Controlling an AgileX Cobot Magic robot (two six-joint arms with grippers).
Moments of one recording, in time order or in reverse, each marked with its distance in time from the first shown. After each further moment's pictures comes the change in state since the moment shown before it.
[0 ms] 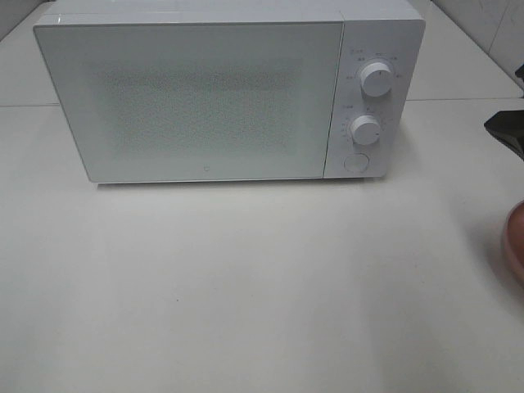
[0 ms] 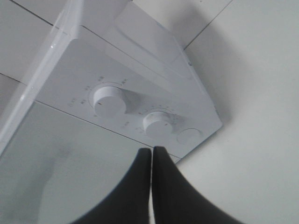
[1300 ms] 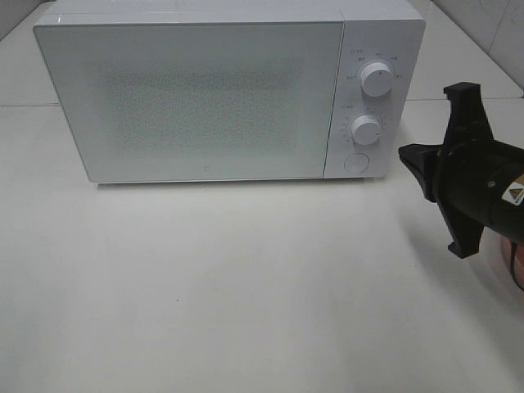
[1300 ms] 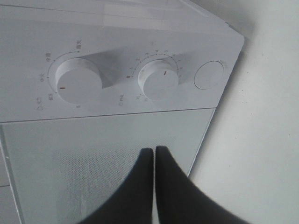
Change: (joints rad) left arm 0.000 0.000 0.000 0.000 0.000 0.000; right arm 0.272 0.420 -0.003 0.369 -0.420 0.251
